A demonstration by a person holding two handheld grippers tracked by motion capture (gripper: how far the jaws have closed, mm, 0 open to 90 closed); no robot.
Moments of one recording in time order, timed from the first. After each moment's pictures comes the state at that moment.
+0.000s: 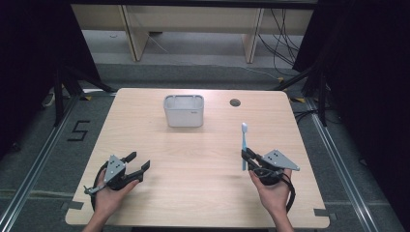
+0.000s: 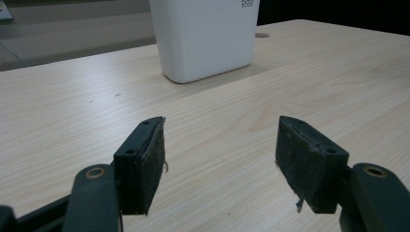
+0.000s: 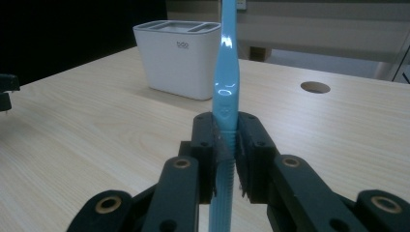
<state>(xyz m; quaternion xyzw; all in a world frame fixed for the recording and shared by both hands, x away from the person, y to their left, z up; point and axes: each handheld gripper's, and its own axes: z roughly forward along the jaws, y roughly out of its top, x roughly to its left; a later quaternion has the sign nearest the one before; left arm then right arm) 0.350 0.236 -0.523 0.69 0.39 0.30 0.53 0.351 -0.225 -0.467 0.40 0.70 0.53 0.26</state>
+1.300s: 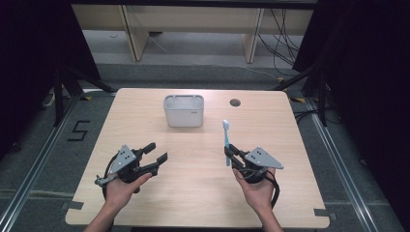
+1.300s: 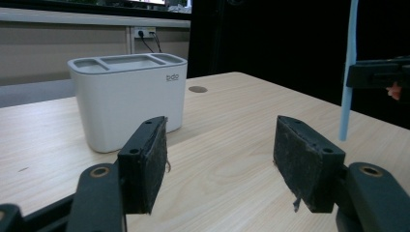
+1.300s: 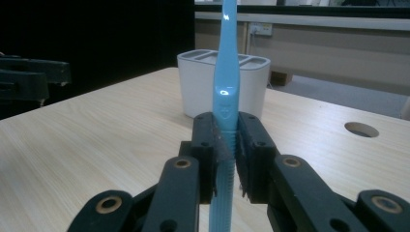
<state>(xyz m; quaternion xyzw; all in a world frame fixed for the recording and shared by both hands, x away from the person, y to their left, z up) 0.354 0.186 -0.472 0.66 0.35 0.23 0.62 0.353 -0.178 -0.455 0.35 0.69 0.57 0.27</state>
